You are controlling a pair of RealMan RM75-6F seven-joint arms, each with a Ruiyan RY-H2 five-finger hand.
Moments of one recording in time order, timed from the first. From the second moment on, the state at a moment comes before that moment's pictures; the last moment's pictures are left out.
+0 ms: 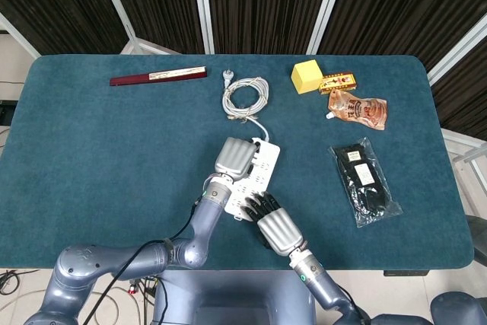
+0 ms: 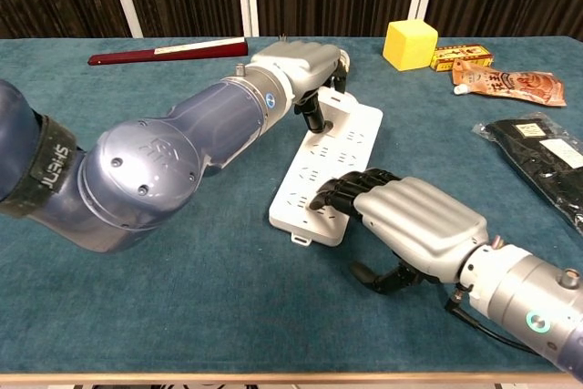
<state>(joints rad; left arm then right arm) -1.17 -2.04 -0.43 -1.10 0.73 0.97 0.77 0.51 -1.82 0.01 -1.44 -1.39 1.05 -0.49</state>
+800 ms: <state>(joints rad) -1.17 -2.02 -0.43 -1.11 0.74 0.98 0.72 0.51 -1.84 0.01 -1.42 -1.39 1.04 -0.50</state>
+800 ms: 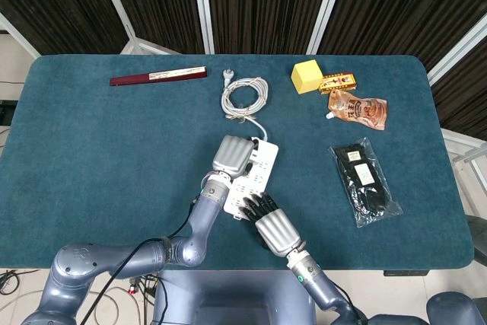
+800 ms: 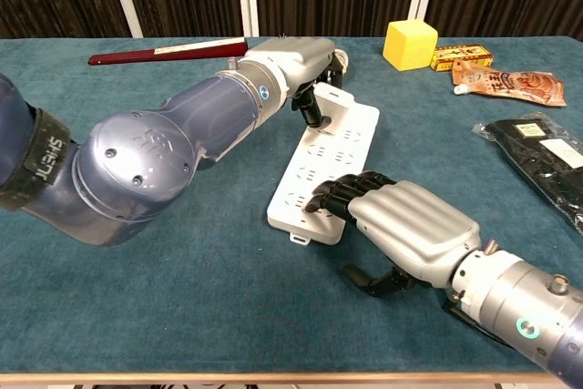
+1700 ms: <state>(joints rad) -1.11 -1.90 -0.44 -1.23 0.79 1.05 0.66 0.50 -1.82 0.02 -1.47 -1.41 1.08 -0.53</state>
